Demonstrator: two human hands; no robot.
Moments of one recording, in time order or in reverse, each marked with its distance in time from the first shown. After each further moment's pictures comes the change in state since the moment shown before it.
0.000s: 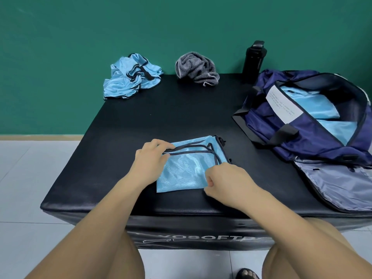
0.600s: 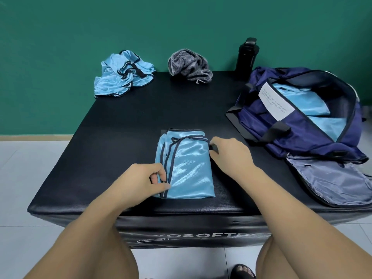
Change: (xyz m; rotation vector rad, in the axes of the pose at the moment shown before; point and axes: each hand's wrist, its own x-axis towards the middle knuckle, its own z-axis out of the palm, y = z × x) left_hand -0.057 0.021 -0.029 -0.110 -0.271 -0.056; right_hand 0.051 0.053 0.003 0.128 0.331 0.147
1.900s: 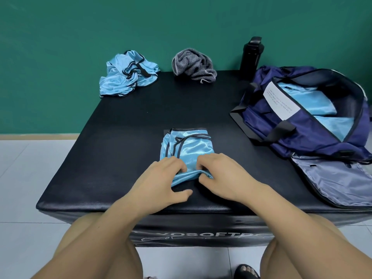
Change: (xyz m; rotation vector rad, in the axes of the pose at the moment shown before) left_hand -0.002 0.027 0.025 0.210 0.171 0.360; right_hand -0.044 -0.028 -0.003 0.183 -0.136 -0.415
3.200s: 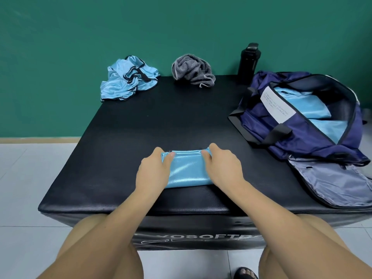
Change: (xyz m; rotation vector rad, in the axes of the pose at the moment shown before) left_hand 0.036 -0.012 0.017 -0.208 0.252 -0.717; right_hand 0.028 0.010 0.025 -0.049 0.265 0.531
